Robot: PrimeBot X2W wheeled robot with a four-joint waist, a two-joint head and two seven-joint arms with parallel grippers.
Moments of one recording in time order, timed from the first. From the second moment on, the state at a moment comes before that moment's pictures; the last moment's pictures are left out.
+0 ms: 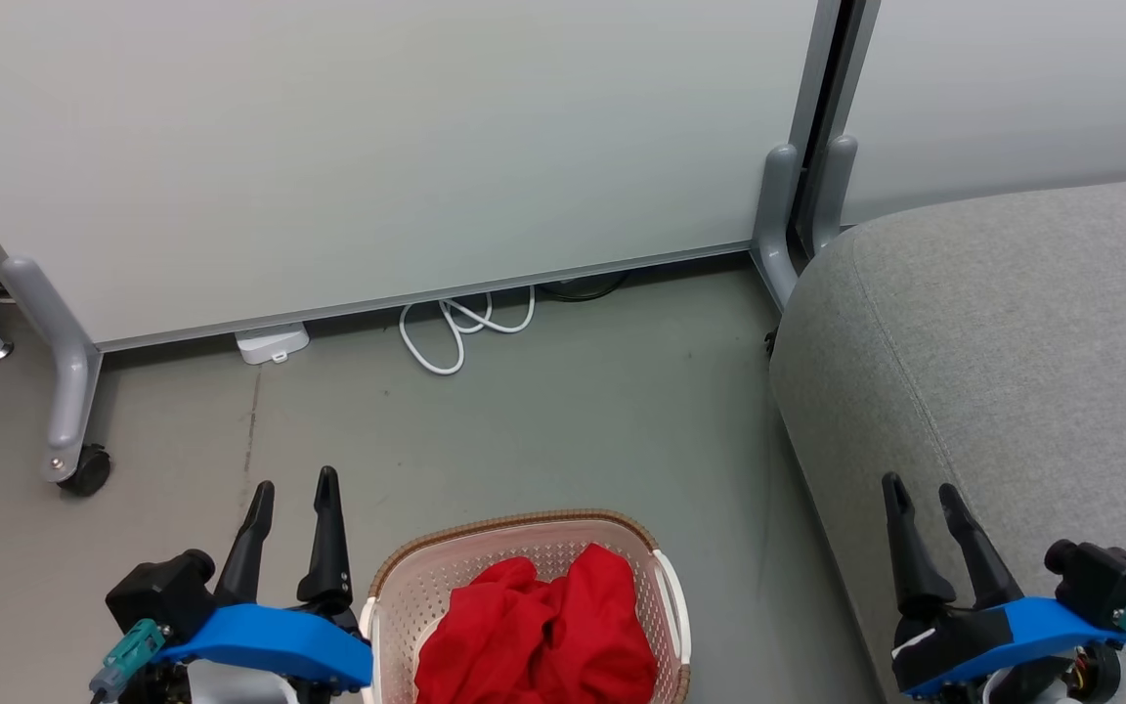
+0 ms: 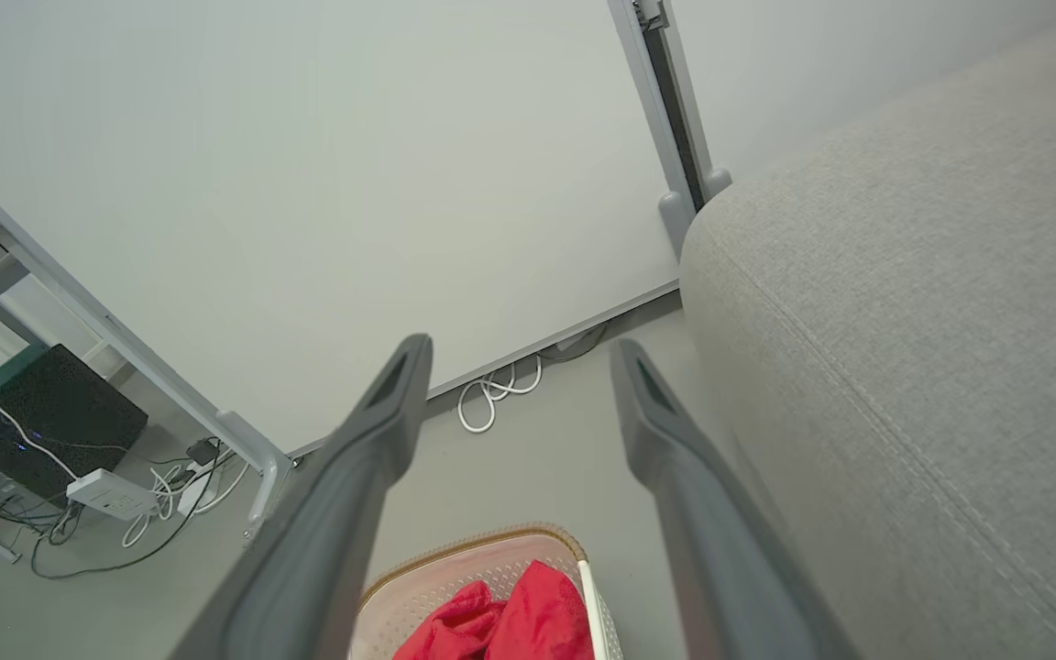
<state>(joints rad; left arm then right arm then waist) -0.06 0.08 -0.11 0.25 -0.51 -0.07 -0.15 -0.06 -0.04 -0.01 0.25 0.50 0.13 -0.13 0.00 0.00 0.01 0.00</state>
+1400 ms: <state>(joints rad) -0.06 0.05 -0.09 0.31 -0.26 -0.10 -0.24 -0.06 -0.05 -0.02 0.25 0.15 0.13 -0.20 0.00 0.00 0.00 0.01</state>
